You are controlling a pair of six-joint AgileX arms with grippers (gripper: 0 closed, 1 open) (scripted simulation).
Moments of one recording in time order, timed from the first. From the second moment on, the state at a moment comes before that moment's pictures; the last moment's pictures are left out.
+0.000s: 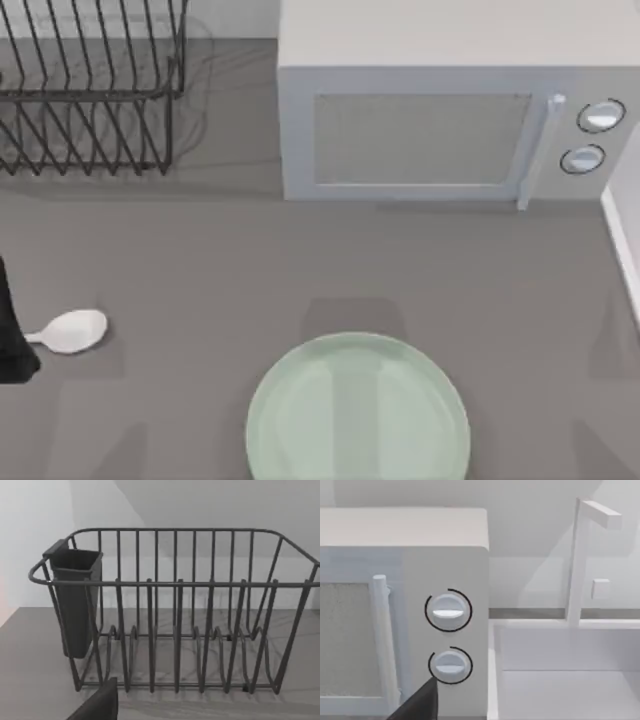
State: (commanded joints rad) left arm 0.00 0.00 0.00 0.00 0.00 0.00; right arm 0.00 0.00 0.00 0.00 0.00 0.00
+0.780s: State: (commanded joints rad) left arm 0.01 0.68 0.38 -0.44 0.02 0.64; right arm 0.00 0.00 0.00 0.00 0.00 0.00
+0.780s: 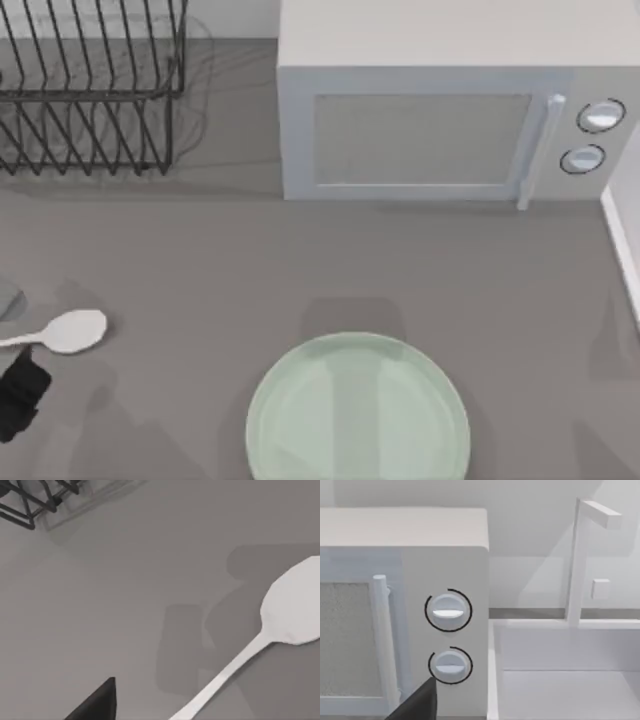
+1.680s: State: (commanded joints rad) left arm 0.17 1.69 1.15 -1.04 0.00 1.53; right arm 0.00 0.00 0.00 0.00 0.00 0.00
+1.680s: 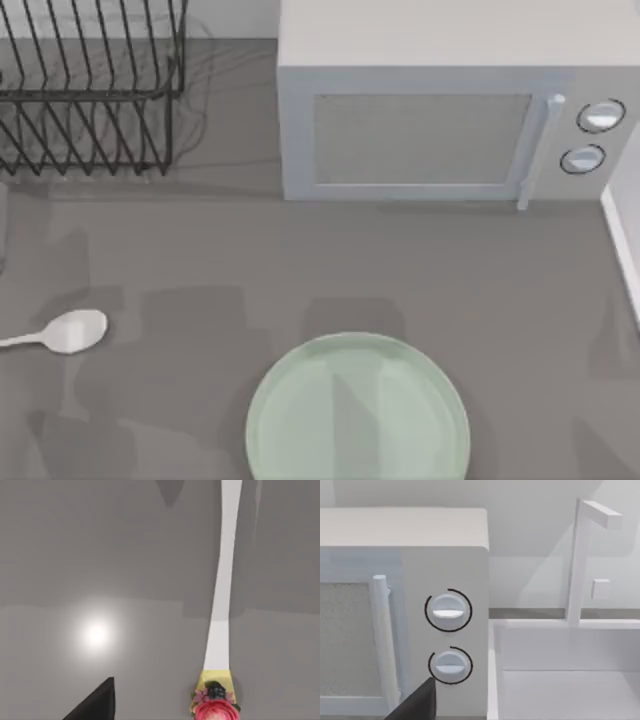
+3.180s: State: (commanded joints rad) left arm 0.18 1.87 0.94 -0.64 0.00 1.54; right arm 0.00 0.00 0.00 0.00 0.00 0.00
